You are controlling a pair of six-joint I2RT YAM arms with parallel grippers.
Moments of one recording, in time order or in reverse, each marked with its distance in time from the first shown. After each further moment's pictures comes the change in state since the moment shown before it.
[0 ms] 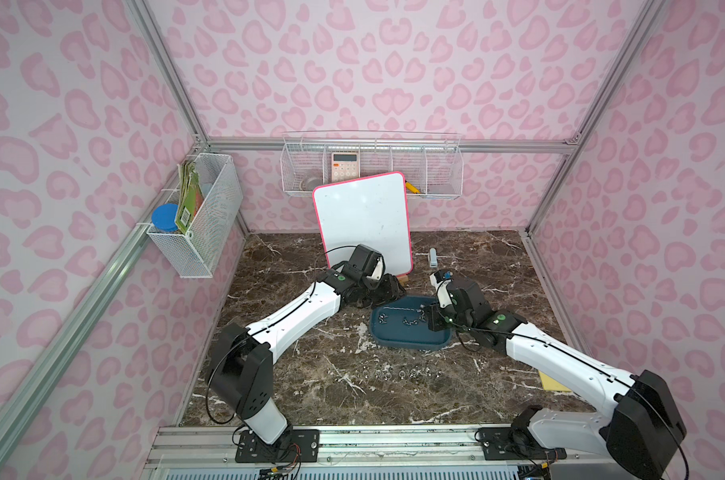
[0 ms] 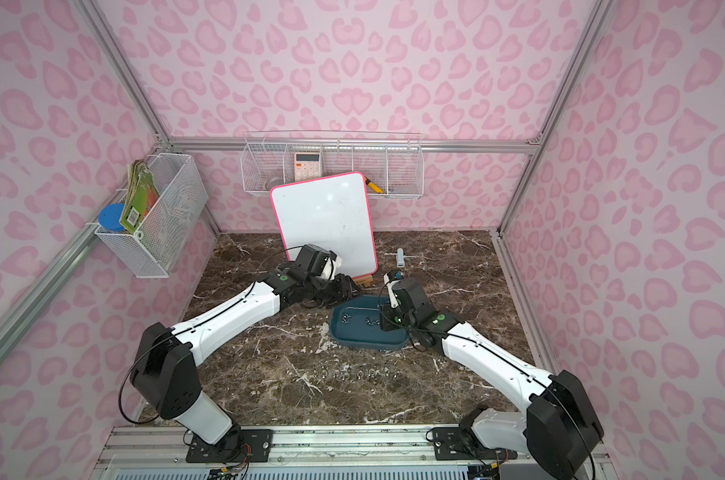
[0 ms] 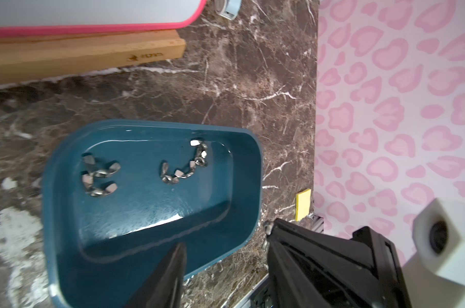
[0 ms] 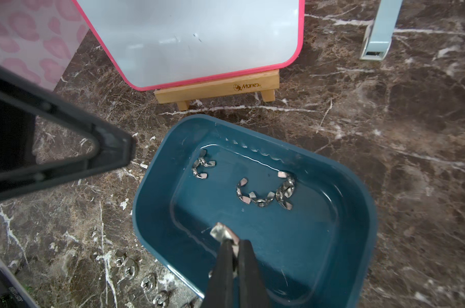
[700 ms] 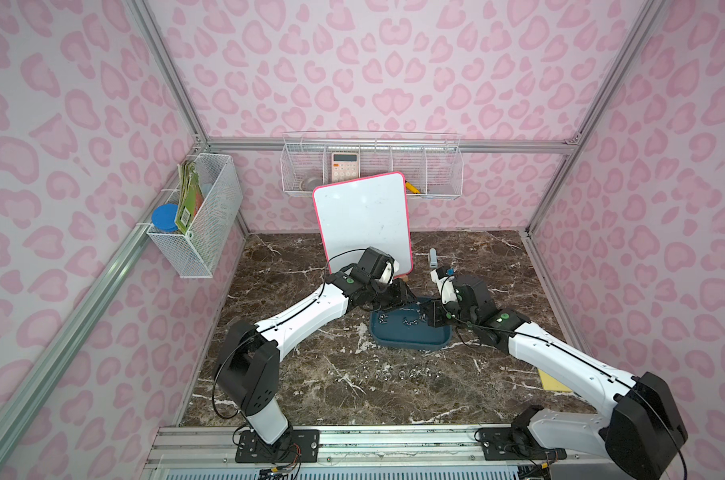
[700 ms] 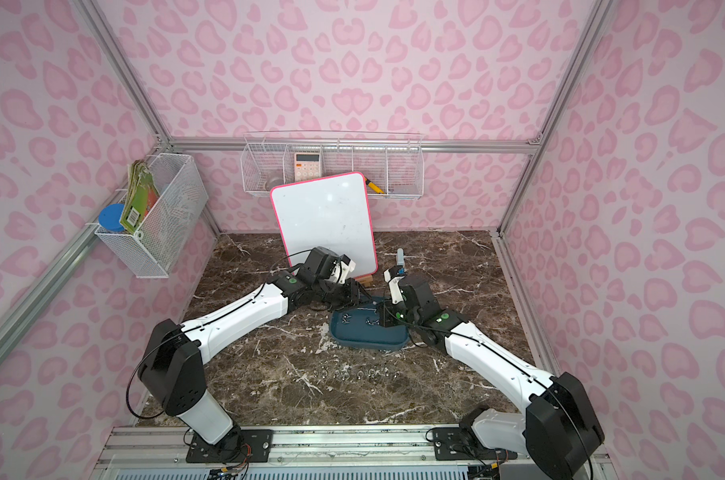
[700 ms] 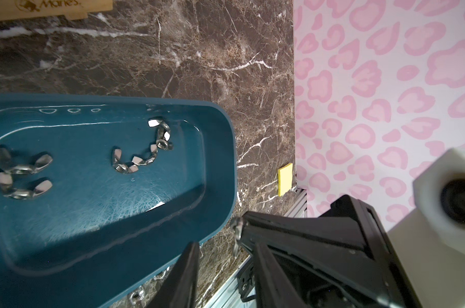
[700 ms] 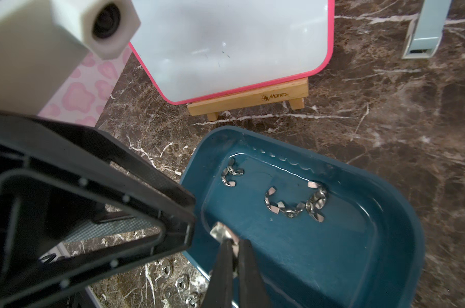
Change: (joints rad) left arm -0.036 0.025 0.000 0.037 0.095 0.000; right arm -0.047 0.002 -0.009 0.084 -0.165 0.048
